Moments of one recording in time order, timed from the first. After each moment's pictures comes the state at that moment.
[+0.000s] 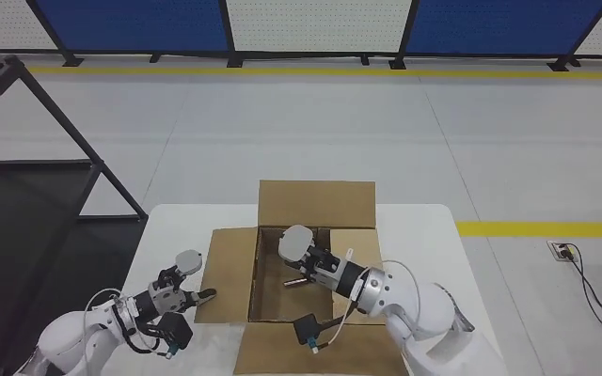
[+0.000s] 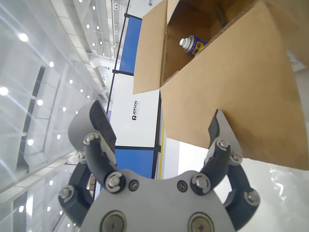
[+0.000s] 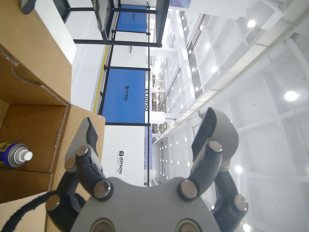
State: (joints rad) left arm 1.15 -0.83 -1.45 -1.49 2.30 -0.11 0.90; right arm -0.85 -1.28 1.05 -1.74 -2.78 -0.18 -0.56
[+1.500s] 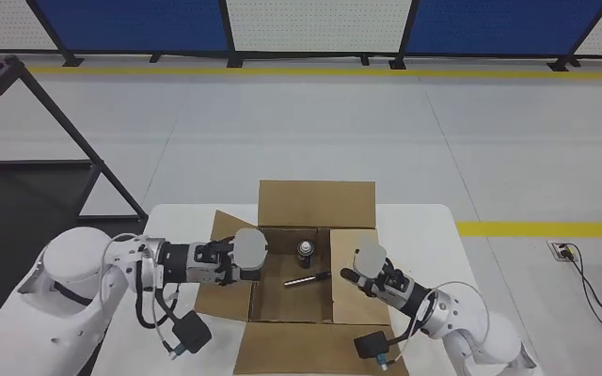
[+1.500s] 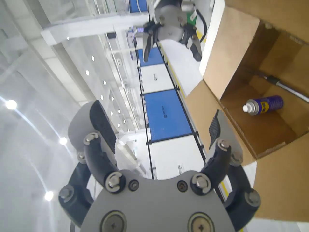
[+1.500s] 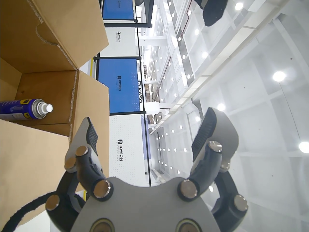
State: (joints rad) left arm 0.61 -0.83 -1.15 -1.70 2.48 -0.35 1.19; right arm -1.12 -1.19 1.36 -1.78 -2.70 -0.01 -0.78
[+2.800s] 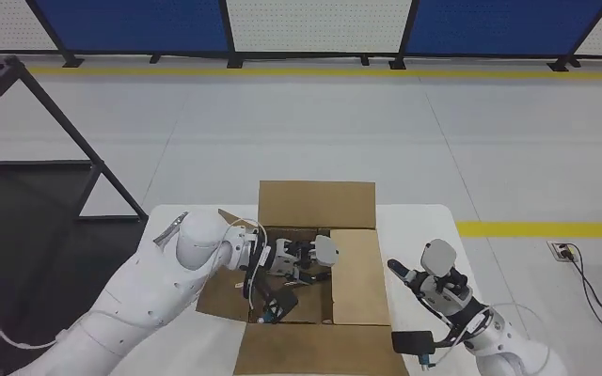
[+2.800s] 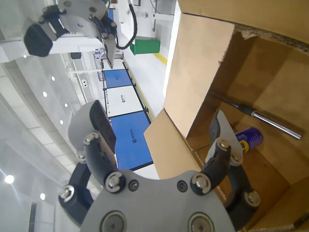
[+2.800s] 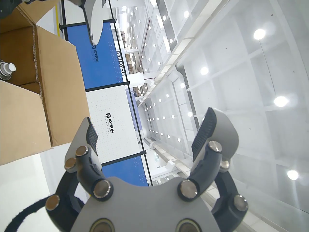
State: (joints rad) left arm 0.26 -1.08 -0.56 -1.23 2.45 -0.29 1.06; right arm -1.31 -1.17 1.54 -1.88 -2.54 0.13 -0.67
